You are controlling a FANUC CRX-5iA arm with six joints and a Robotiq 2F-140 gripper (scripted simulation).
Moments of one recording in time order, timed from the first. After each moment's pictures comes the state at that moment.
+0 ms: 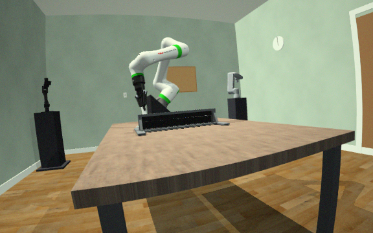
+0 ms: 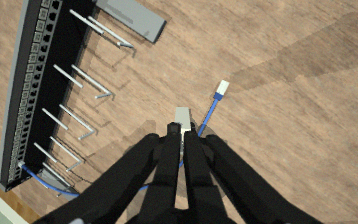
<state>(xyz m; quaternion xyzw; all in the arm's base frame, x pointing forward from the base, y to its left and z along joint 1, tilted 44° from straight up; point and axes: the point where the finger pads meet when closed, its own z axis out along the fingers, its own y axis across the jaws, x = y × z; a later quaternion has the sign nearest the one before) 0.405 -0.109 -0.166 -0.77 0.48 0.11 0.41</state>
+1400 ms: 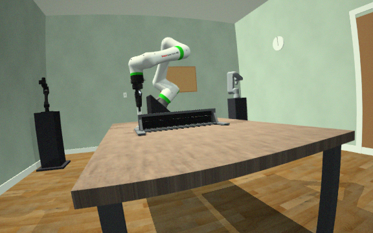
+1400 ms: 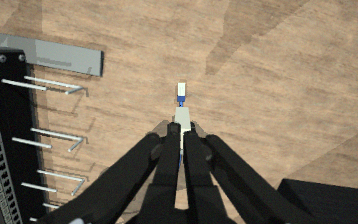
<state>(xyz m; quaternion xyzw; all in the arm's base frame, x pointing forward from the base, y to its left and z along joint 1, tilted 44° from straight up) 0.384 -0.130 -0.188 -0.71 0.59 0.25 0.29</state>
